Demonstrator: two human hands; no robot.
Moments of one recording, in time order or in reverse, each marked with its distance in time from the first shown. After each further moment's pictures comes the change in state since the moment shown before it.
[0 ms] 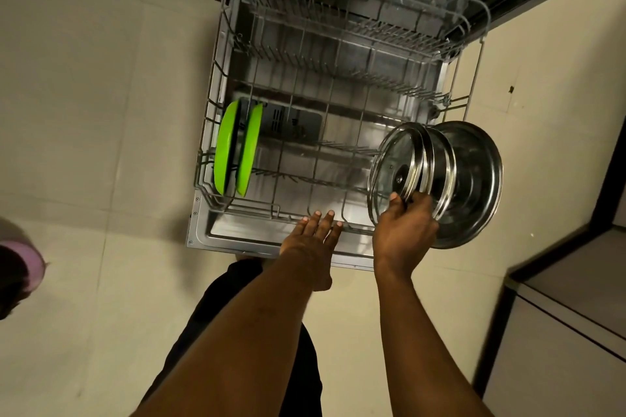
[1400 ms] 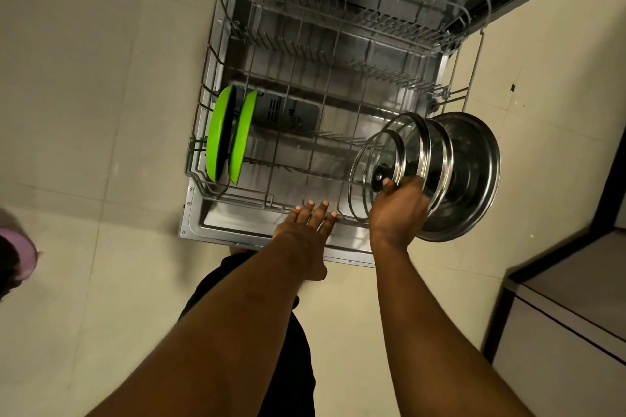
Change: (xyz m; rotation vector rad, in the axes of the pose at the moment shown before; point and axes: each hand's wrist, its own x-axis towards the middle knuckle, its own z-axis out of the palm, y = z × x) left_hand 0.003 0.002 0.001 0.028 -0.003 -0.009; right_hand 0.022 0.008 0.014 -0.198 -0.072 -0.018
